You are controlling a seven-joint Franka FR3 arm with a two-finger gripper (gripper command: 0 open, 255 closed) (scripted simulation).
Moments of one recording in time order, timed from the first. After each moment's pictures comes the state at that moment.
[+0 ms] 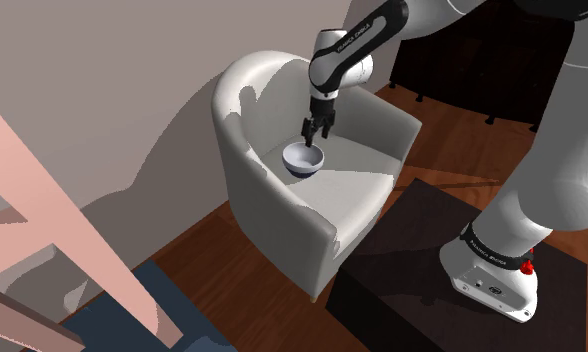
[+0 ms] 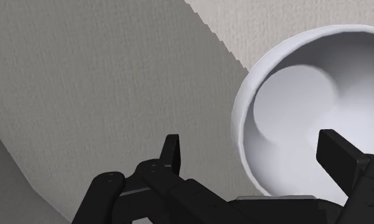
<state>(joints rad) 0.01 0.28 -0.06 -2.12 0.14 2.33 -0.17</state>
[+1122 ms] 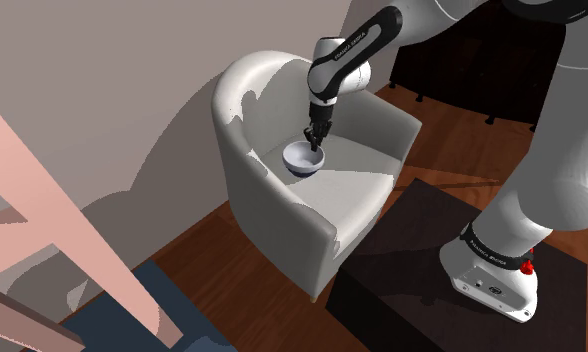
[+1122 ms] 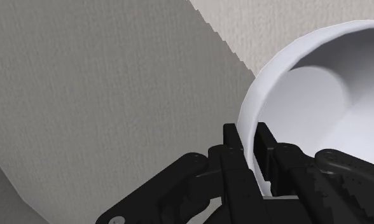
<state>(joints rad) 0.01 0.31 -0.06 -2.13 0.15 2.38 -0.18</state>
